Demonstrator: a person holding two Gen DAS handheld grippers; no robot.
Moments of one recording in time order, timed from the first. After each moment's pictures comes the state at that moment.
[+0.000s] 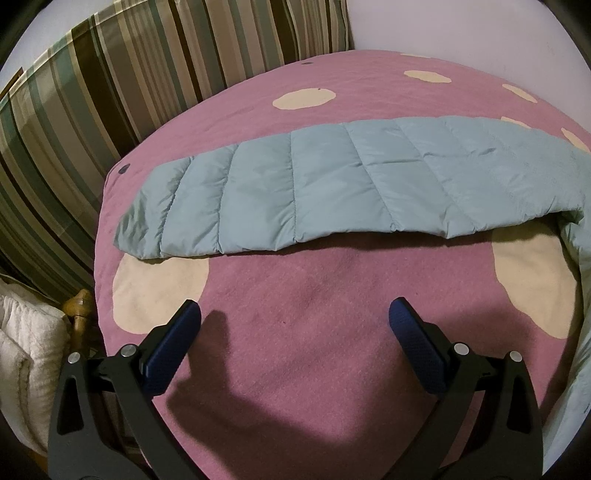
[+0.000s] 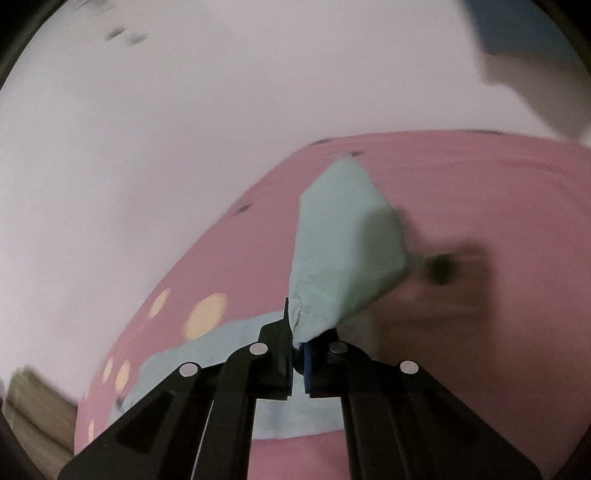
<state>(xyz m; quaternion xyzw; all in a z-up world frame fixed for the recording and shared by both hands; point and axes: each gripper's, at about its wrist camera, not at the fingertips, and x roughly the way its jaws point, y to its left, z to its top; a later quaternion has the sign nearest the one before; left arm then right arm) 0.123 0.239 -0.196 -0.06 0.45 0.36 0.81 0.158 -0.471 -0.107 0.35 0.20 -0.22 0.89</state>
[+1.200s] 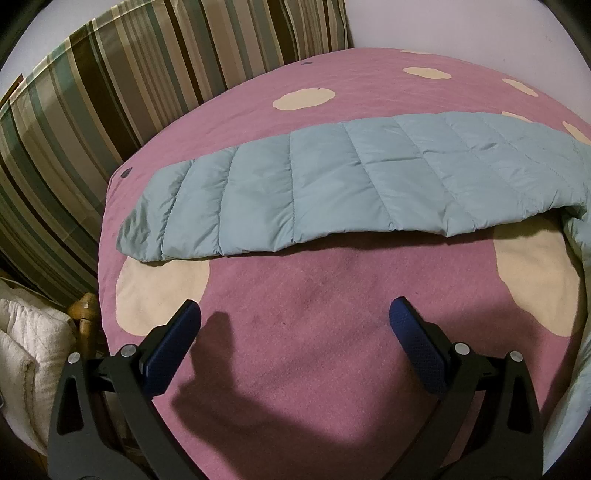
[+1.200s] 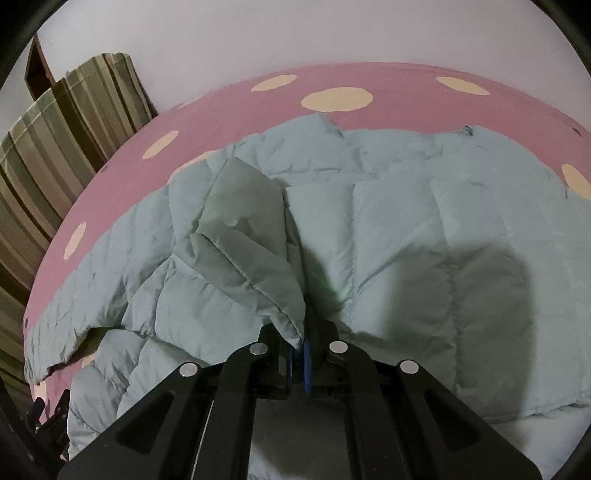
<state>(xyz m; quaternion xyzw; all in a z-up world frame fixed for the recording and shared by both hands) 0.122 0.237 -0.196 -0.04 0.46 0.36 0.81 0.296 -0.077 -0.189 0.06 0.46 0.14 0.87</state>
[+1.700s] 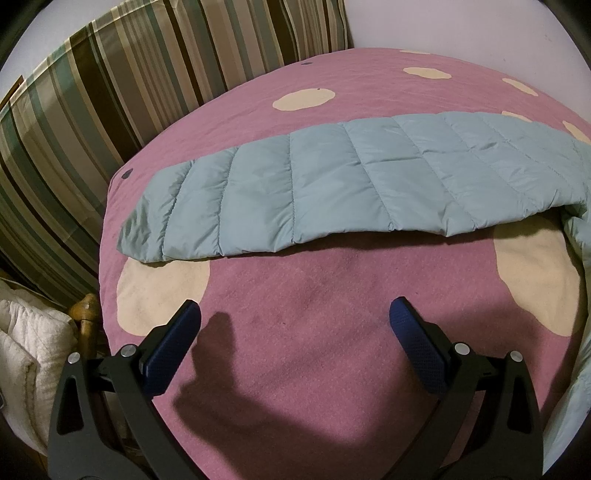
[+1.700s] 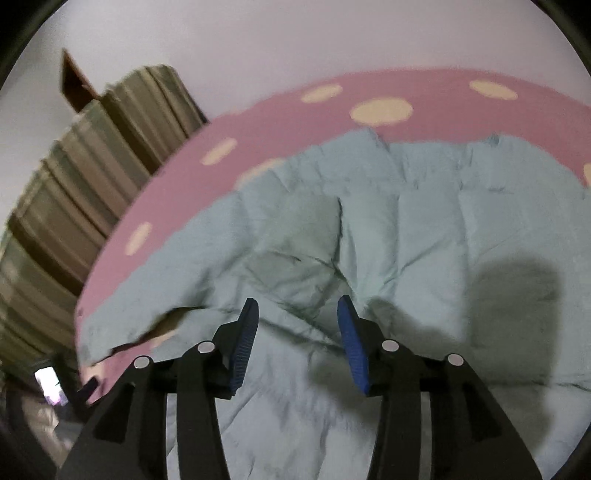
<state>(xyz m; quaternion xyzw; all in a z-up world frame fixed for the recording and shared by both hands) 0.122 0.238 -0.196 -0.05 0.46 0.36 0.81 0.254 -0.096 -0.143 0.11 0.44 0.24 0.86</state>
